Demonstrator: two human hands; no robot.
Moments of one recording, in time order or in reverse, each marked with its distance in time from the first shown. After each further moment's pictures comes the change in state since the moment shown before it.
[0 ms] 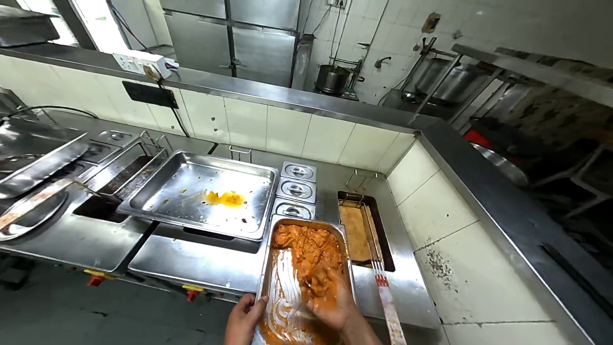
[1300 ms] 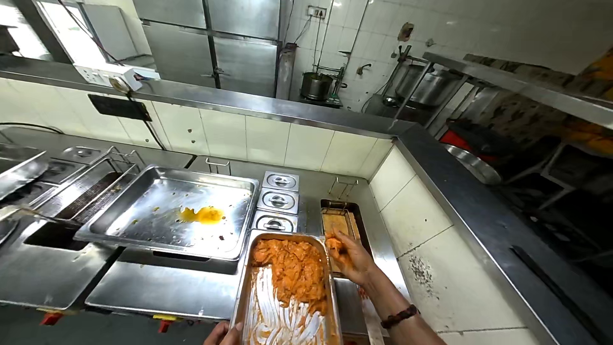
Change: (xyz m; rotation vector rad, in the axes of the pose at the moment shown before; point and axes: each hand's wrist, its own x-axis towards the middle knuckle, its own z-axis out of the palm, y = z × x) left_hand -0.003 0.001 0.002 -0.052 -0.008 0.038; right_hand 0.001 -0.154 0.026 -0.594 -0.198 -0.350
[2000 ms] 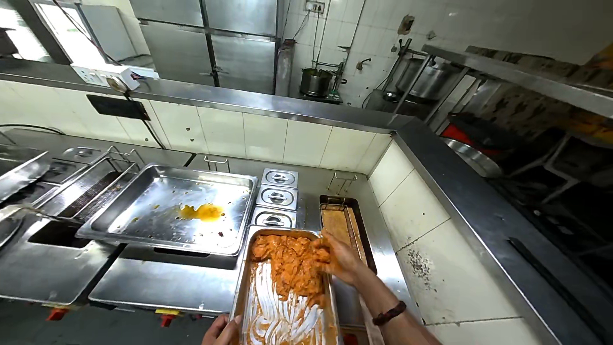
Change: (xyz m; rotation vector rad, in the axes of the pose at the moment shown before) left_hand -0.001 -0.006 -0.001 -0.109 -0.022 0.017; right_hand 0.002 0.023 0.013 -0.240 0.140 0.176
